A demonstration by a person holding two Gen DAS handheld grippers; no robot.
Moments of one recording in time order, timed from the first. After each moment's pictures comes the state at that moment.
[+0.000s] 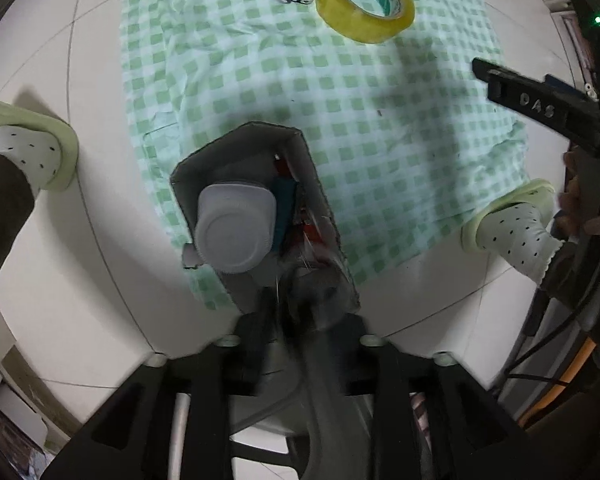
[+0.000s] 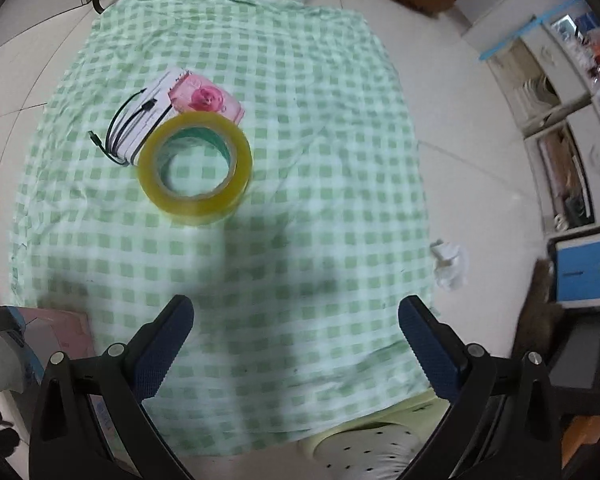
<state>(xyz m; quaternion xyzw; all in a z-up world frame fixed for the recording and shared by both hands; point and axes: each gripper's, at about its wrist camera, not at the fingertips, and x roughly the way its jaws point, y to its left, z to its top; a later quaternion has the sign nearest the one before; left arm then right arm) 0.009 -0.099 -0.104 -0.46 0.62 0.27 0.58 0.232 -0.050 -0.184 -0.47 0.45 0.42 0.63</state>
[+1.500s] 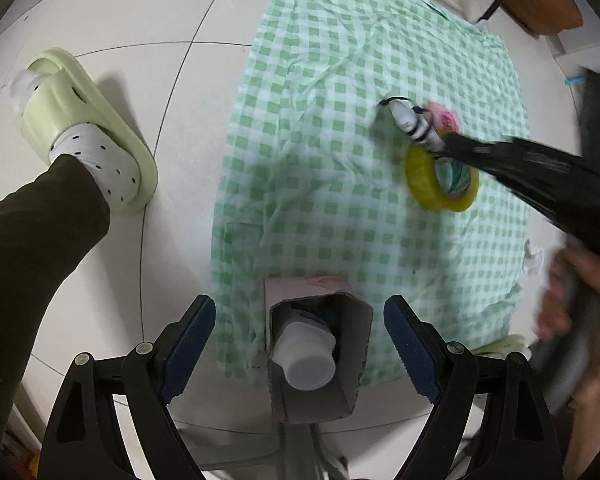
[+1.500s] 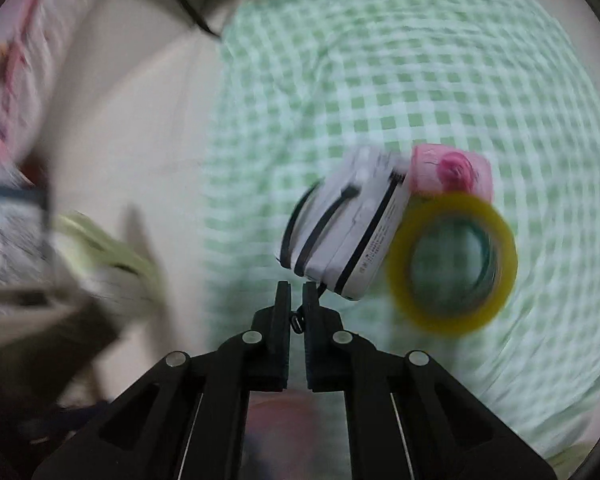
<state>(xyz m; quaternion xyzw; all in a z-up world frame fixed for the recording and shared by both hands) -0.055 0.012 -0.086 -0.53 0.47 0.43 0.56 0.211 0.069 -0.188 -0.26 0.64 0.58 0.43</state>
